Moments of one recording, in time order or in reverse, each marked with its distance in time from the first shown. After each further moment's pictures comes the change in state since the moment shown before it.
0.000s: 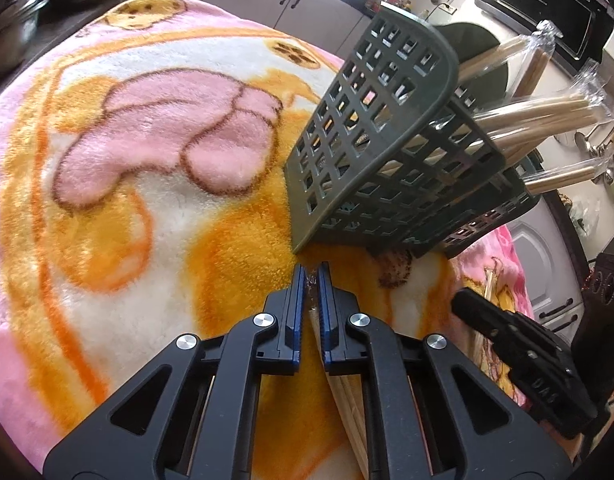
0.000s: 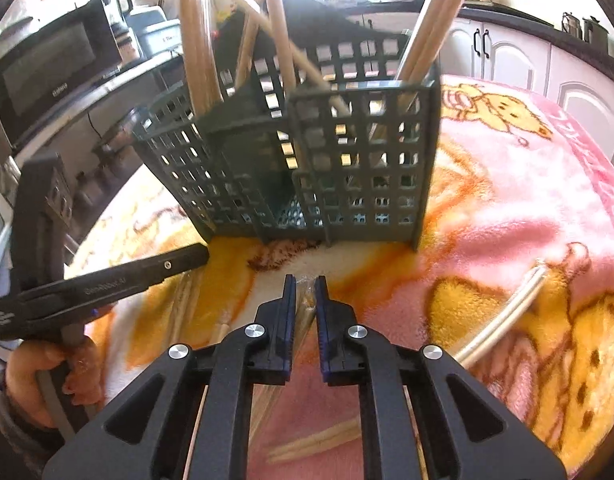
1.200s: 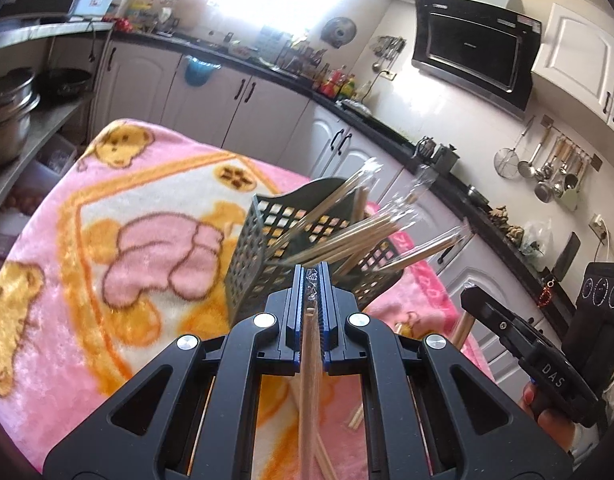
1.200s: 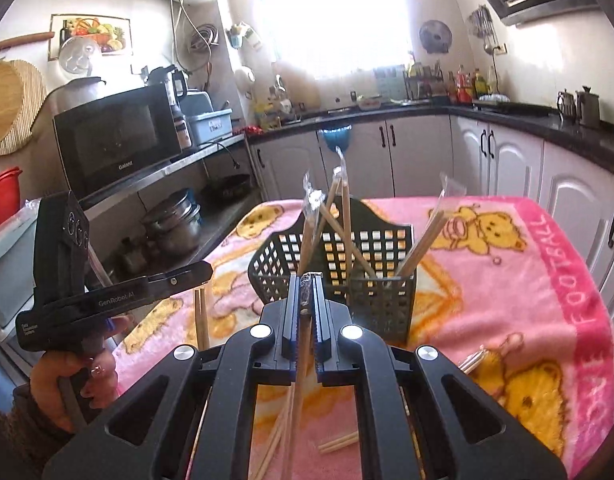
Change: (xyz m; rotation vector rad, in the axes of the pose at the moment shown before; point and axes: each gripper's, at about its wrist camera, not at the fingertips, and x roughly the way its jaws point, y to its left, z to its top) left arm -0.125 -0.066 0.017 0.130 -0.302 -0.103; right arm -0.134 0.041 0.023 -0.080 -0.348 0.061
